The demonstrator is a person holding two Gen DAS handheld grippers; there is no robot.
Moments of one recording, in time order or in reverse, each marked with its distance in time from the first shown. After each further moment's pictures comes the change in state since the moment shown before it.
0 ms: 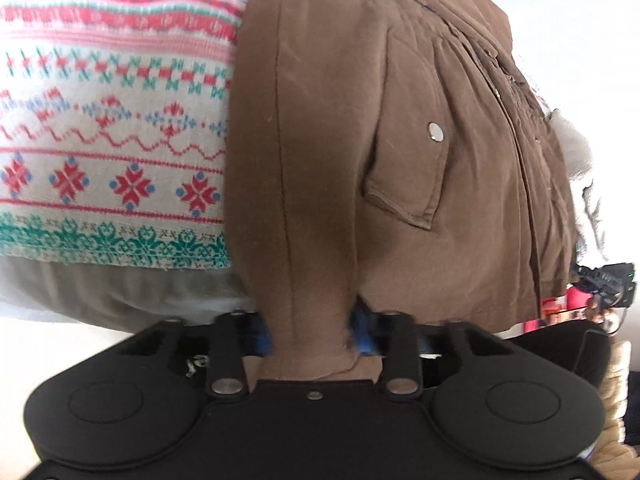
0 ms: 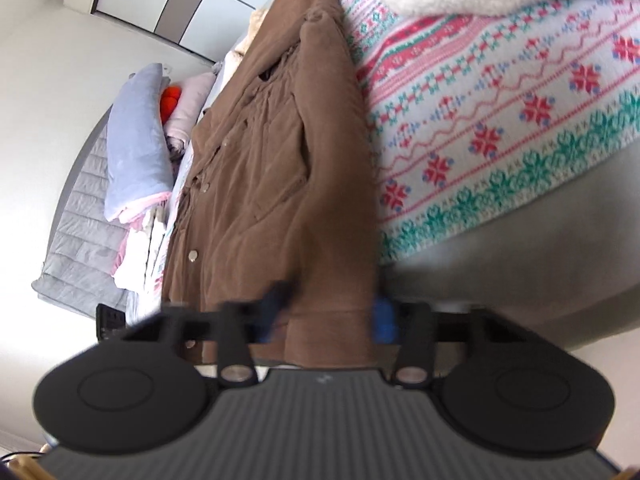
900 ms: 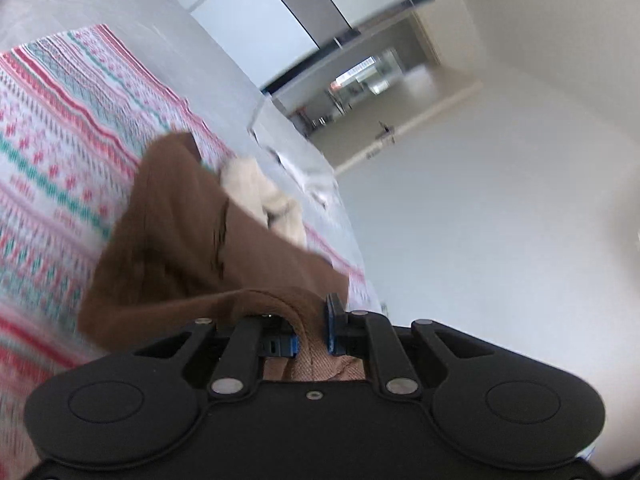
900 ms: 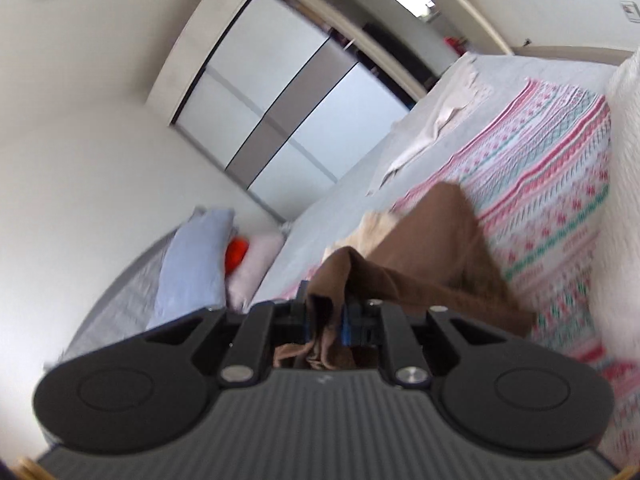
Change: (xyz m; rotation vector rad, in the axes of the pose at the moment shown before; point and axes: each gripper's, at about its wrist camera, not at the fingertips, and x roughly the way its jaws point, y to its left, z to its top) left arm -0.111 -0.046 0.136 -0.180 -0.664 -0.454; right arm -0.016 0.137 0.141 -0.118 -0.571 0.118
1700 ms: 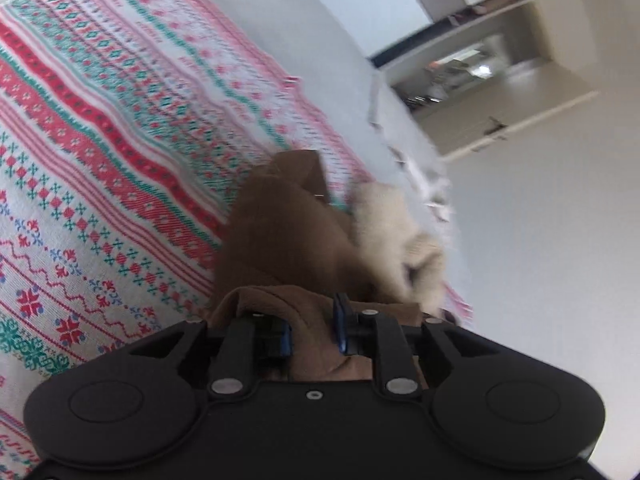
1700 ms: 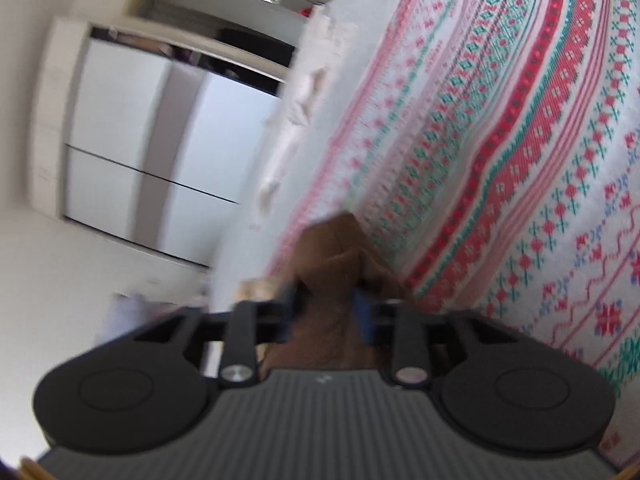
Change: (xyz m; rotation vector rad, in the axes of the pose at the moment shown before) left arm 0.146 0.133 0.122 -0.115 0.135 0.220; right arm 0.210 -0.163 0.061 0.380 -0.031 -0.146
